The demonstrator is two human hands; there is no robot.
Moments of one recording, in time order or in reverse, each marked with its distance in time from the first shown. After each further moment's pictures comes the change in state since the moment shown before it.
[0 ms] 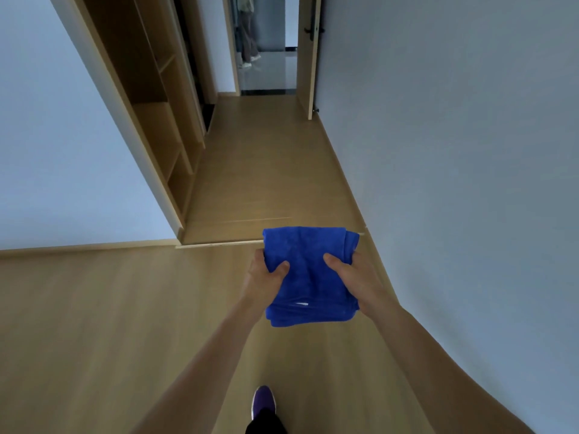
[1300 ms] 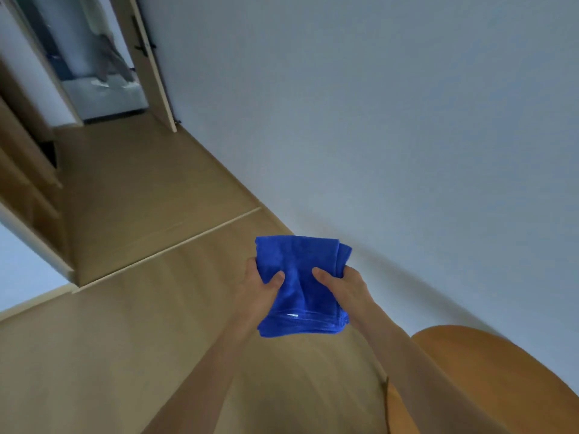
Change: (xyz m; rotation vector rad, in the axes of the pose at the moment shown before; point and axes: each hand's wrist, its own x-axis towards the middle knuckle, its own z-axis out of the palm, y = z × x) left_hand -0.295 -0.086 0.002 0.168 -0.463 0.225; right_hand -0.378 0.141 -0.005 0.181 0.508 0.148
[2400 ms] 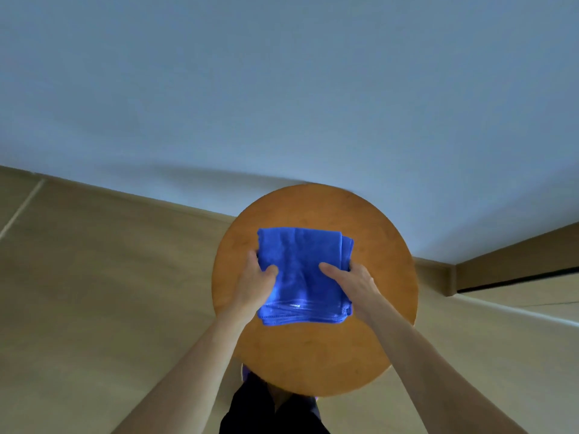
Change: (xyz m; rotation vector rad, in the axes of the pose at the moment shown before) left_hand -0.175 -0.051 0.460 0.366 -0.762 -0.177; right_hand -0.117 0.330 -0.387 0.405 0.522 0.551
